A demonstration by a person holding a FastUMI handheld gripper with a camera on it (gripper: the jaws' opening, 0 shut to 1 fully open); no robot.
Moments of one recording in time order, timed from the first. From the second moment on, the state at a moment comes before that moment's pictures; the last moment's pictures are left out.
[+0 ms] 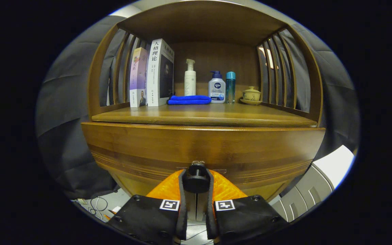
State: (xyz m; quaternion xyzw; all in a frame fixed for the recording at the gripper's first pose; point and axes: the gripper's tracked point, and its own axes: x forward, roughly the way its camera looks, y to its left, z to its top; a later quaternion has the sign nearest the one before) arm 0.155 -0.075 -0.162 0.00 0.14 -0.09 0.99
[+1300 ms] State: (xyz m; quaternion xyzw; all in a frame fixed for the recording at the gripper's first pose) arm 0.002 -0.038 -0.177 -0.04 0.14 -0.04 0.99
